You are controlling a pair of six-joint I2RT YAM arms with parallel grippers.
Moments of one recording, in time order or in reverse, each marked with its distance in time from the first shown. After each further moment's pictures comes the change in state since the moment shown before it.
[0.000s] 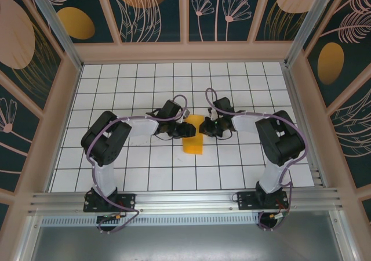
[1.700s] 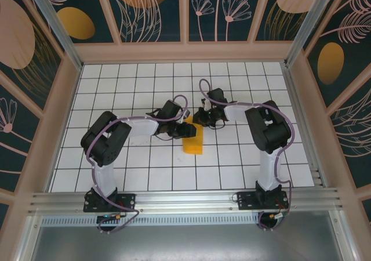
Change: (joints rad) left arm -0.003 -0.004 -0.004 0.006 0.003 0.016; right arm -0.001 0.204 0.220 0.016 -0.028 -0.019
